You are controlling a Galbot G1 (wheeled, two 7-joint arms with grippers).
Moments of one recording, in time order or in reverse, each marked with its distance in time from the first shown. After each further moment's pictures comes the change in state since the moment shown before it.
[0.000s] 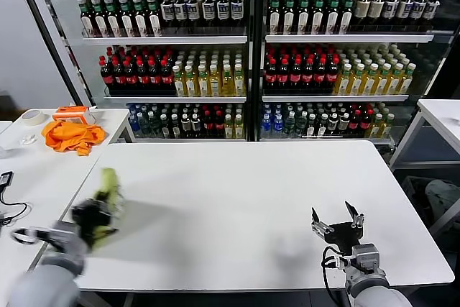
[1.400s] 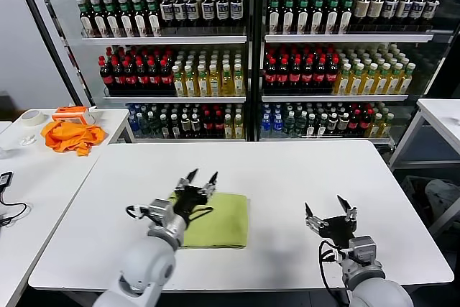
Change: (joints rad) left arm -0.335 -0.262 0.349 0.187 -0.025 -0.102 0.027; right arm 0.068 -0.009 -0.041 -0.014 0.077 -0.026 -0.043
